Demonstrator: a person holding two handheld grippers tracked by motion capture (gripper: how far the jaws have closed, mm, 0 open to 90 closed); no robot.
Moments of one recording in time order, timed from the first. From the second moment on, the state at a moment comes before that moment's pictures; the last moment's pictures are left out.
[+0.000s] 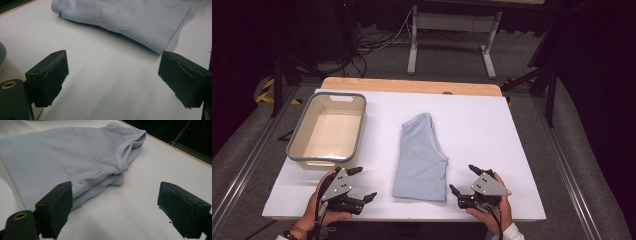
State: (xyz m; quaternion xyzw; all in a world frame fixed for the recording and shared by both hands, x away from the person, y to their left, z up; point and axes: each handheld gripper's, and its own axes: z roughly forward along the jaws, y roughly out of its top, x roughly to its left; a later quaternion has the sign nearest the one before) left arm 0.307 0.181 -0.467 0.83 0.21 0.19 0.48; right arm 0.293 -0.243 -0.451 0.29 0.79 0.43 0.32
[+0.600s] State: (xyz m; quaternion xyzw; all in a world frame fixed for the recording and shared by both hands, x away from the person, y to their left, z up) left arm 0.308 0.176 -0.468 0.84 0.21 0.18 0.47; right arm 0.305 -0.239 -0.456 0.29 0.81 0.41 0.29
